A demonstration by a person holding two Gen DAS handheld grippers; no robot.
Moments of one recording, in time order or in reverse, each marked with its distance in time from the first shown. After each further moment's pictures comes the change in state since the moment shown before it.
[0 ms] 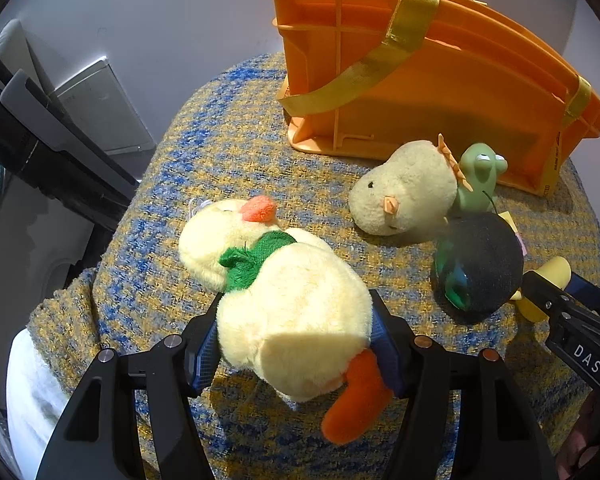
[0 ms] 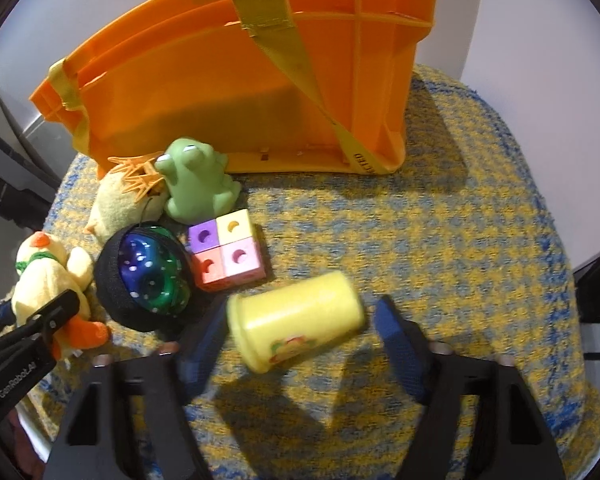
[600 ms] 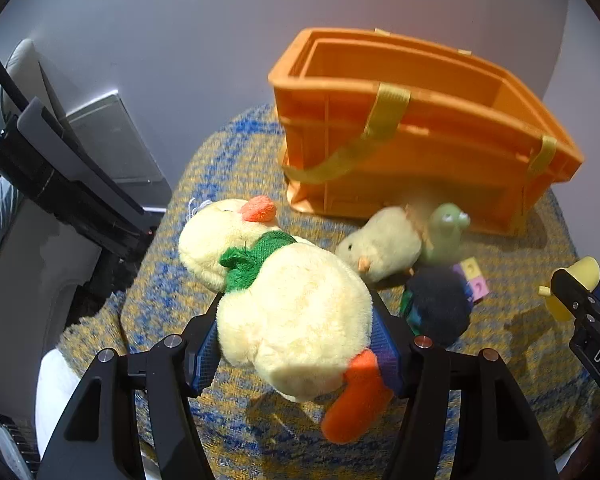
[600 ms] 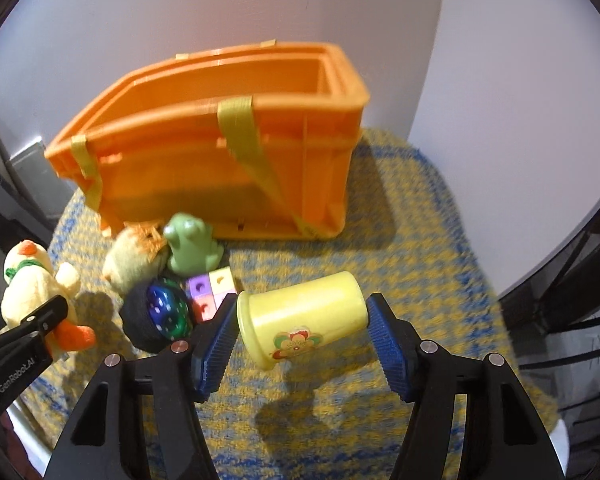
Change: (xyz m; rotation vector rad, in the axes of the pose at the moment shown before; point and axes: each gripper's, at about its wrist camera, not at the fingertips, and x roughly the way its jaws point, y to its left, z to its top) left arm -0.055 -0.008 0.019 -0.004 -0.112 -0.001; right arm -0.073 0.001 0.014 0.032 -0.177 -0.147
